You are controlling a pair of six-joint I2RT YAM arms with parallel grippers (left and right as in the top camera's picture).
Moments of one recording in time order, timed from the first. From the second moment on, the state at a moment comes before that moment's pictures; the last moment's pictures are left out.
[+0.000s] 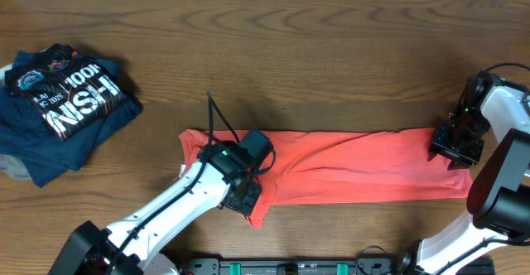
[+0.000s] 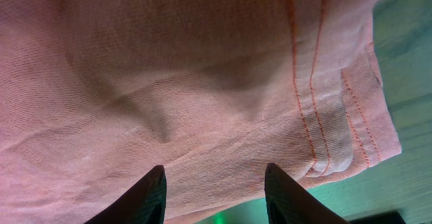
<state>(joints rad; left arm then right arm) -0.70 1.42 0.82 -0.97 0.05 -0.27 -0.38 1.89 1.23 -1.15 0.05 0.17</state>
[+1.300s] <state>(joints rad) -0.71 1.42 1.14 -0.86 0.50 -0.36 -0.38 1.89 1.23 -1.16 0.05 0.17</state>
